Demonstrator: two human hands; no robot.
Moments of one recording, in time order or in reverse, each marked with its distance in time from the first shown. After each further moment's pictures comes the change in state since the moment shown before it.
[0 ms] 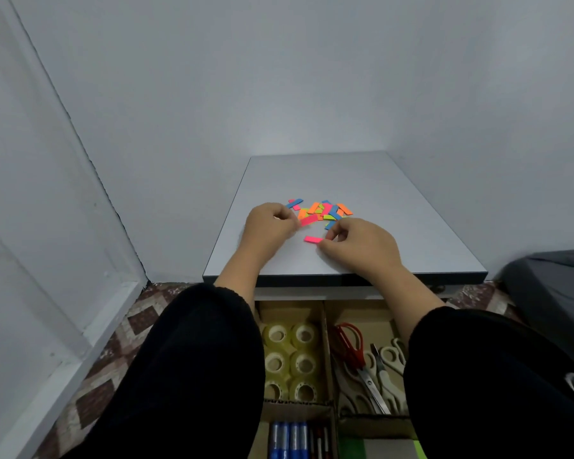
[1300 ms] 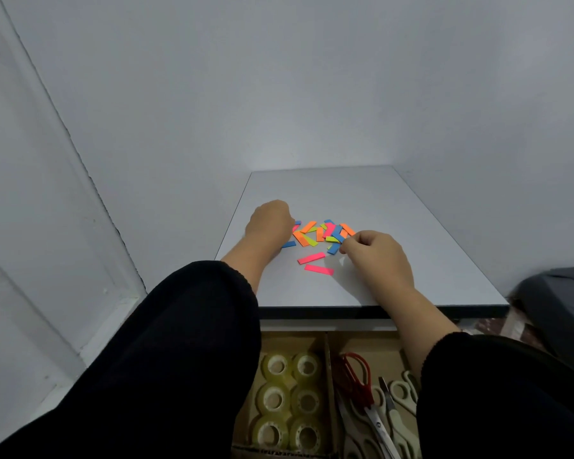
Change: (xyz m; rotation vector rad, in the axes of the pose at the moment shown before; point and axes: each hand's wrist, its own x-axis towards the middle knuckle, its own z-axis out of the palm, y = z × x) left_hand 0.078 0.014 0.013 0.751 -0.136 -0.056; right_hand 0.016 0.008 -0.005 0.375 0.096 0.232
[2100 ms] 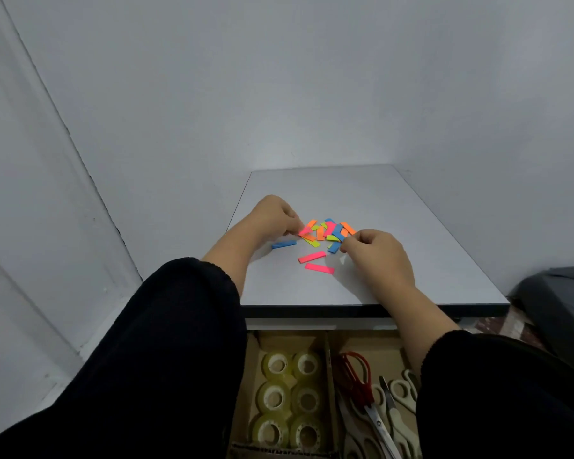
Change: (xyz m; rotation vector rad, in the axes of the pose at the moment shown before) left_hand -0.021 -0.001 -0.026 -0.508 -0.213 0.037; right_hand 0.000 -0.002 0.001 0.000 -0.005 0.006
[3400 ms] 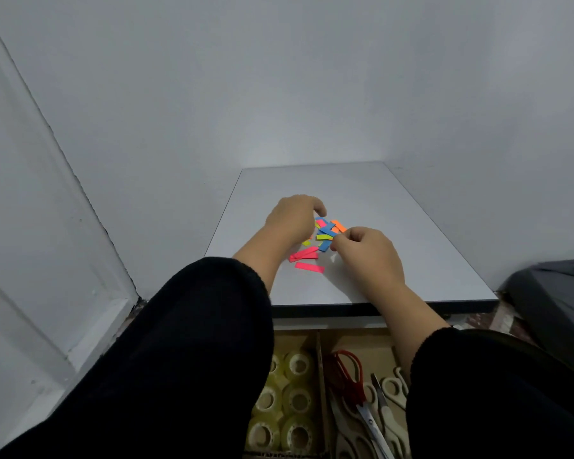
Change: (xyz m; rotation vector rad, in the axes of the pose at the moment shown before) left_hand 0.005 0.027 0.041 0.448 0.083 0.190; right_hand -0.002 -0.002 -0.001 0.012 -0.007 0.010
